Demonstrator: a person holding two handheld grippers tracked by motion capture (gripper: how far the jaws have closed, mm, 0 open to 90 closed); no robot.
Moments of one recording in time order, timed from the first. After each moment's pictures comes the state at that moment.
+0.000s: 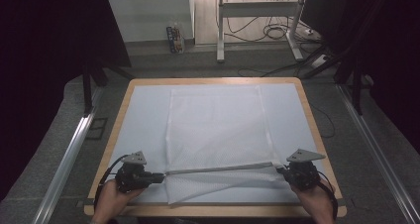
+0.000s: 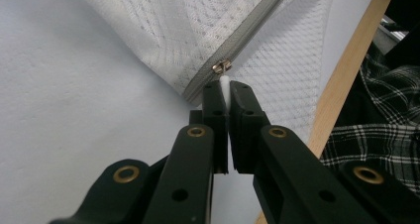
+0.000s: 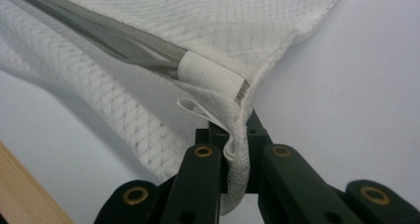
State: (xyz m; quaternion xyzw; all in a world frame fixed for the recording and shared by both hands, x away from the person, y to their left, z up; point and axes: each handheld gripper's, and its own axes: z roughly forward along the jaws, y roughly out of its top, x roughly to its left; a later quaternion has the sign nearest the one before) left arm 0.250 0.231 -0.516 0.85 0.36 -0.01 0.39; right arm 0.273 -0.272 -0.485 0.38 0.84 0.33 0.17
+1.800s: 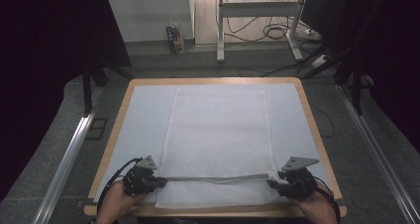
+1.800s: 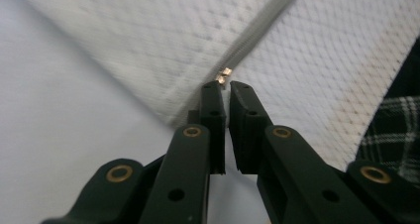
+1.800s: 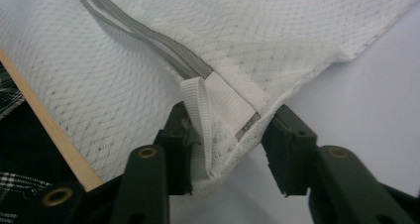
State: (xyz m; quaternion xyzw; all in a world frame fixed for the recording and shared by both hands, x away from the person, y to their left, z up) left arm 0.248 0.203 -0.526 0.89 0.35 0.02 0.29; right arm 0.259 -0.264 -0.491 0.34 0.88 0.32 0.11
